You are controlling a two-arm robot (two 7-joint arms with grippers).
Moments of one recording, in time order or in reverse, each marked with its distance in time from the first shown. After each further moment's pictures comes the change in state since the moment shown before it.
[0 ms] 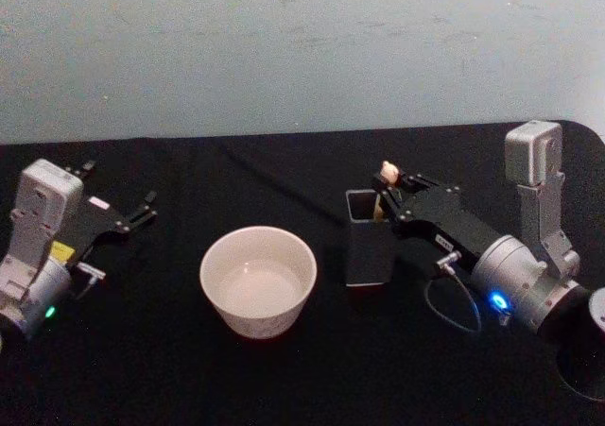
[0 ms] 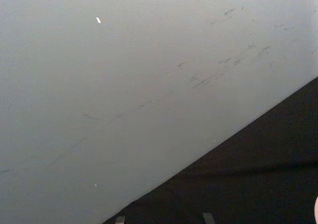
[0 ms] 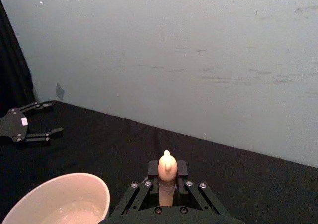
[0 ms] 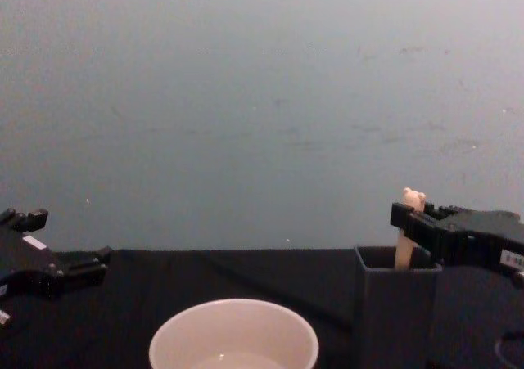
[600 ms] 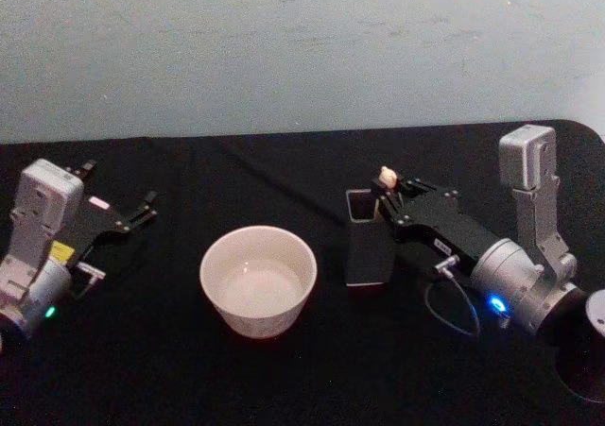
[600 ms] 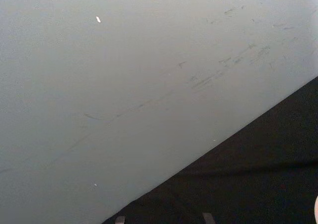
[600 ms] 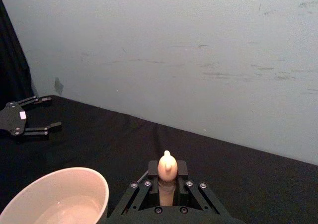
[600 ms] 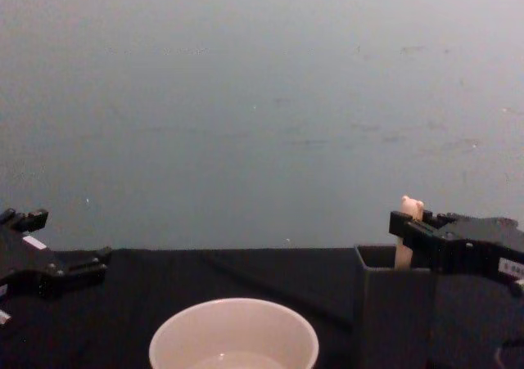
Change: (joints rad) left arm 0.000 0.000 0.000 0.000 0.000 0.000 0.000; right arm -0.001 -0.001 -0.003 0.005 -0.019 0.003 0.000
